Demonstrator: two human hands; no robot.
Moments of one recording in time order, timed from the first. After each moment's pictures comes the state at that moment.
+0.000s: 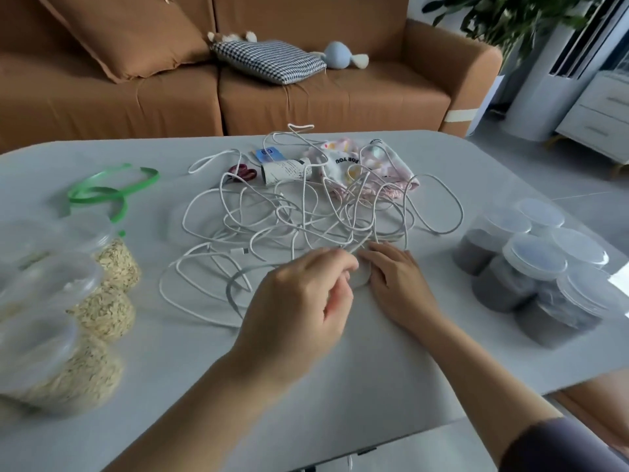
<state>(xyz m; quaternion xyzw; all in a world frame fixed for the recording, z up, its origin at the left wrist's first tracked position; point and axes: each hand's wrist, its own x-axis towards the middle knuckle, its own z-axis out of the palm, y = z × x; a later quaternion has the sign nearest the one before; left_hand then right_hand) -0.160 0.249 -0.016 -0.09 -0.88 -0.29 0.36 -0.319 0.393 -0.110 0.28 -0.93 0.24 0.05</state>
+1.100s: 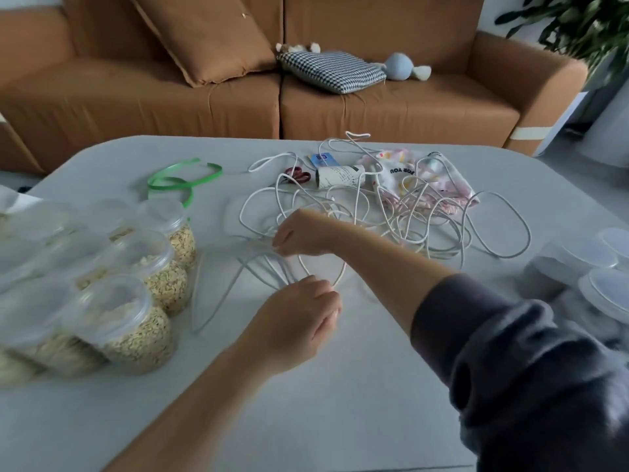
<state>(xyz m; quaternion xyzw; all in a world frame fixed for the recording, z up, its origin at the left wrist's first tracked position) -0.159 0.185 -0.089 -0.09 -0.96 -0.15 0.21 -0.309 0.197 -0.030 0.53 -0.82 0.11 -0.18</state>
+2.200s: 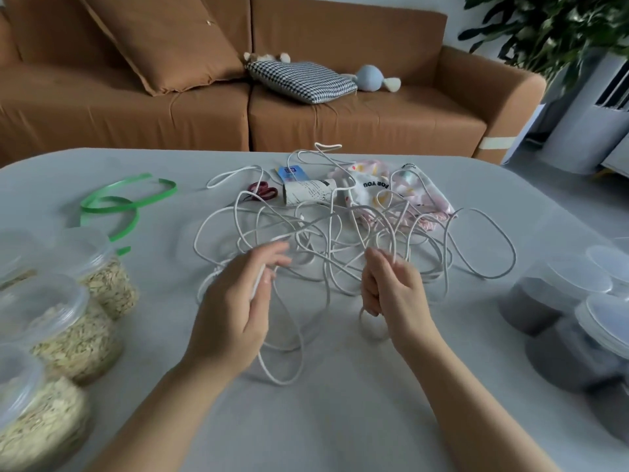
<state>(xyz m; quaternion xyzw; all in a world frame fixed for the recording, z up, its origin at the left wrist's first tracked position) -0.200 0.160 -0.078 0.02 -0.86 -0.35 0.37 -0.324 0.327 -0.076 0.21 -0.68 0.69 -0.10</state>
